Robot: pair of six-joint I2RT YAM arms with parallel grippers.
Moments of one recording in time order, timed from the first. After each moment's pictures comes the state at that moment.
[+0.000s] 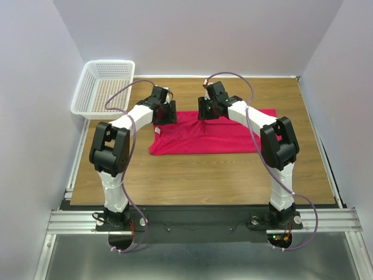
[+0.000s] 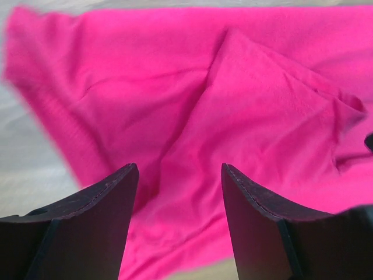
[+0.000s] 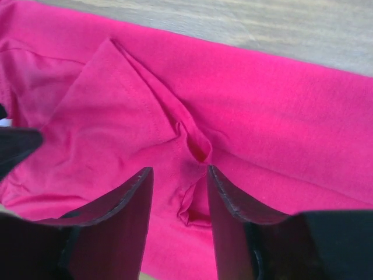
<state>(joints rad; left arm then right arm) -0.36 1.88 1.38 -0.41 0.04 -0.40 0.50 2.06 1.65 -0.41 -0.07 0.33</state>
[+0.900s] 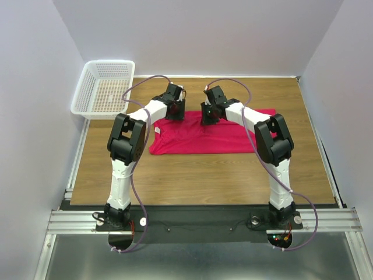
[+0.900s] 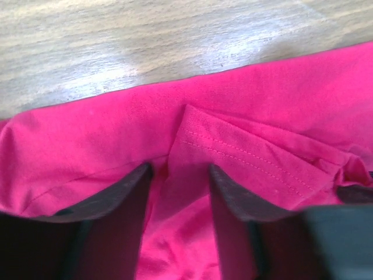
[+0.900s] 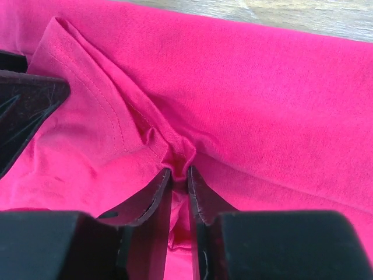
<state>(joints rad) -0.43 2.18 1.66 -0.42 -0.03 -0.30 0.48 2.16 1.66 -0.41 -0.12 0.37</state>
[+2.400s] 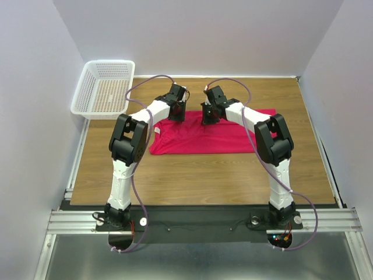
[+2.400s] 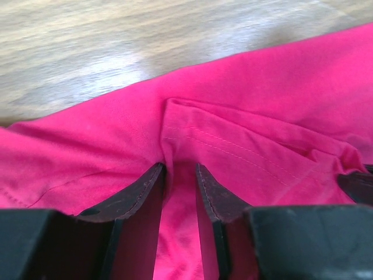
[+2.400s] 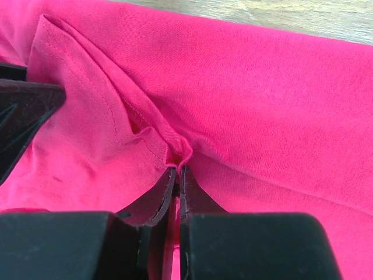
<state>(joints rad) -0.46 2.18 1.68 -0.45 -0.06 -0.27 0.48 2.16 1.66 -0.41 -0.11 0.36</state>
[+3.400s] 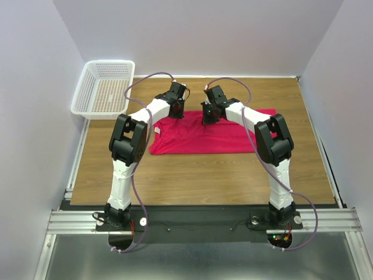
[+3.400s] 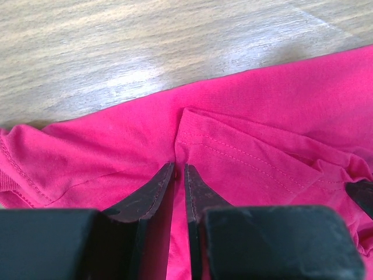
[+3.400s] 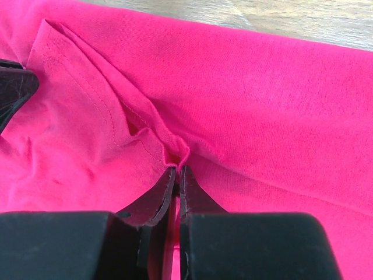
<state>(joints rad) -0.46 2.18 1.72 -0.47 -0.12 -0.26 0.48 2.16 1.66 -0.41 -0.09 0.36</state>
